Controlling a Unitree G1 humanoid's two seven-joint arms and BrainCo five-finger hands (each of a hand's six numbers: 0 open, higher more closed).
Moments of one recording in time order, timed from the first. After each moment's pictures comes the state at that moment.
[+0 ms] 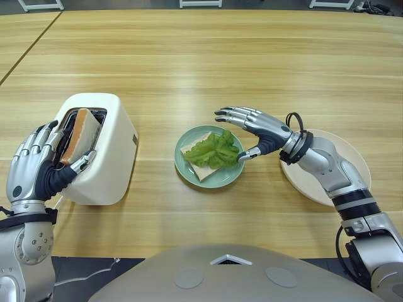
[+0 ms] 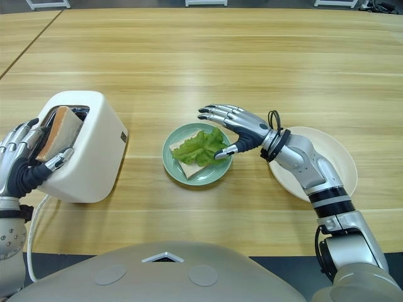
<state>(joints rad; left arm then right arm) 0.62 0.37 0.45 -0.67 0.75 -0.02 -0.12 -0.21 -0.66 0.20 0.11 -0.44 -0.74 0.26</state>
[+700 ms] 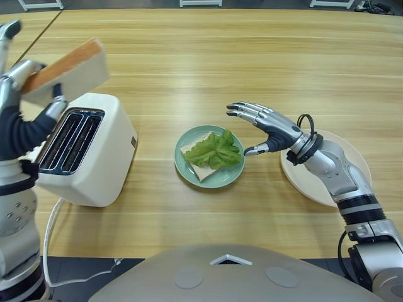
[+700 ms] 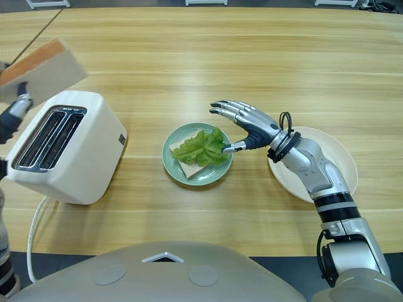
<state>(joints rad) 0.19 0.50 0.45 -0.77 0.65 -0.13 -0.06 -0.16 -0.66 0.14 0.12 -0.45 -0.71 0.21</state>
